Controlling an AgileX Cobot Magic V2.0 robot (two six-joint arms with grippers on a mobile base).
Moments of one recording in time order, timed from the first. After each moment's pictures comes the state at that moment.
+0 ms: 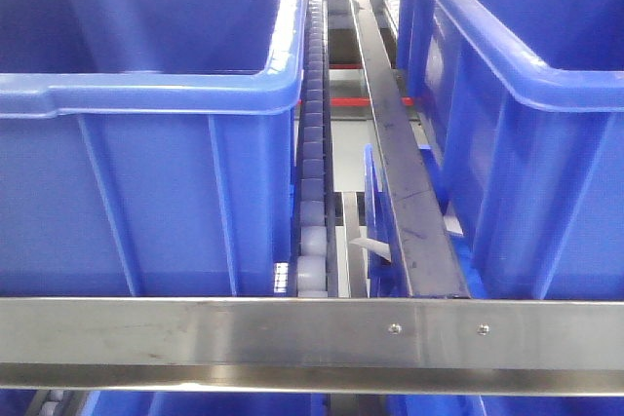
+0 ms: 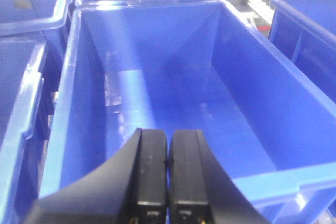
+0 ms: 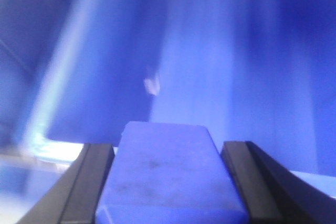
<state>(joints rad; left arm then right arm) -0.16 0.27 -0.56 -0.13 0.51 0.12 0.34 0.72 -0.90 -0.17 0.91 0.29</state>
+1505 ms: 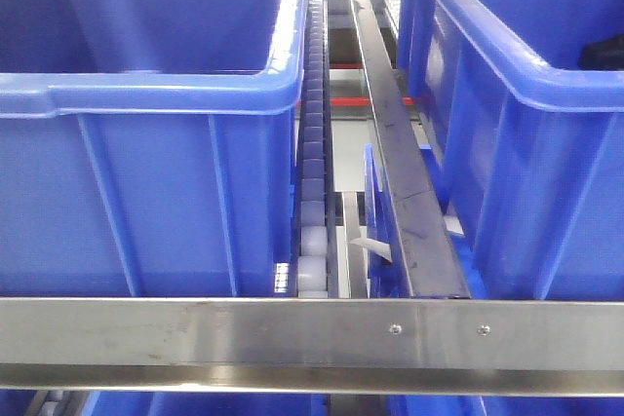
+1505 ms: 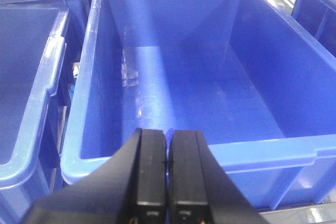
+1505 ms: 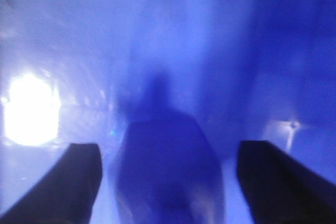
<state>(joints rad) -0.16 0.17 -0.53 0.00 0.62 -0.02 0.00 1.75 -1.31 -0.02 0.77 -0.05</state>
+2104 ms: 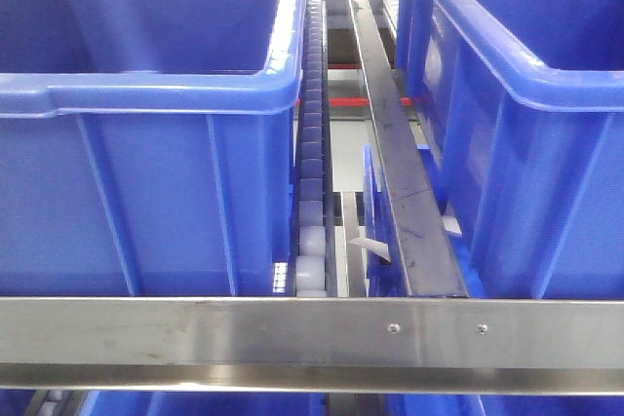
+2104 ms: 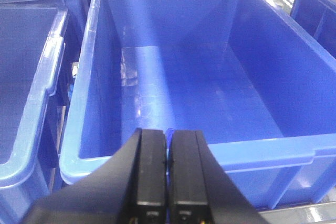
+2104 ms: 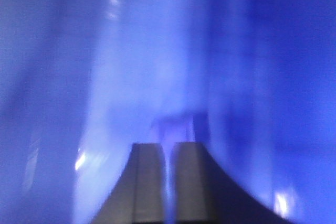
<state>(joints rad) -0.16 0.17 -0.53 0.00 0.62 -0.02 0.01 1.04 -1.07 0.00 0.80 -0.05</state>
